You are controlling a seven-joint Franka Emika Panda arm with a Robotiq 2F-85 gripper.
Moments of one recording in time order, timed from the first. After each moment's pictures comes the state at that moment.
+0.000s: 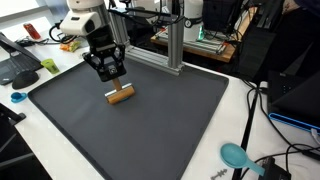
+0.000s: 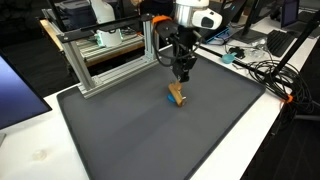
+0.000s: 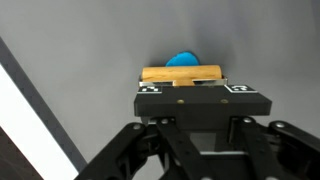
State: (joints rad) arm -0.08 0.47 0.06 -1.75 -0.11 2.24 -1.10
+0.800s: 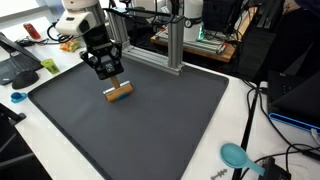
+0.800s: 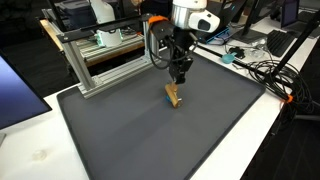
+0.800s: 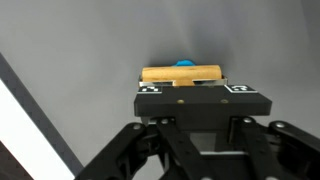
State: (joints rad) arm -0.09 0.49 0.05 -1.72 -0.10 2.20 -1.11
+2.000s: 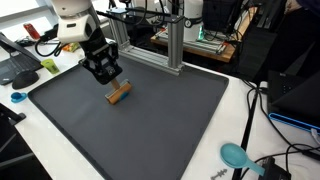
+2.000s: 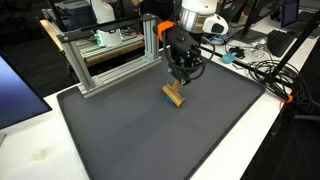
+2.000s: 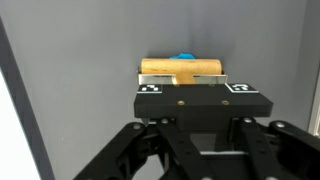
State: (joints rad) arm -0.10 0.58 0.08 -1.57 -0.10 2.07 -1.46
